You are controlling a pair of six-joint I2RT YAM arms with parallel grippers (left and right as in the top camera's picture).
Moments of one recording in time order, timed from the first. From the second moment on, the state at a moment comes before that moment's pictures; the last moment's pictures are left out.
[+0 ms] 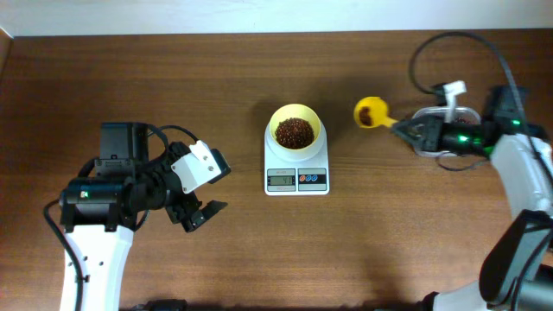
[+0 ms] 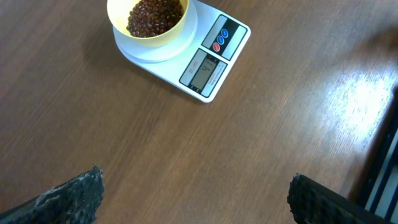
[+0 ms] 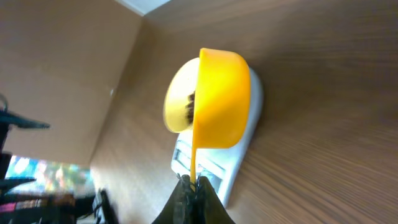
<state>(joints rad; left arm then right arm) 0.01 1.15 1.19 -1.19 0.53 0.97 -0.27 1.71 1.20 -0.70 -1.14 -0.22</state>
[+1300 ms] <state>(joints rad) 0.01 1.15 1.19 -1.19 0.53 0.97 0.21 1.65 1.19 -0.33 -0.60 -0.18</state>
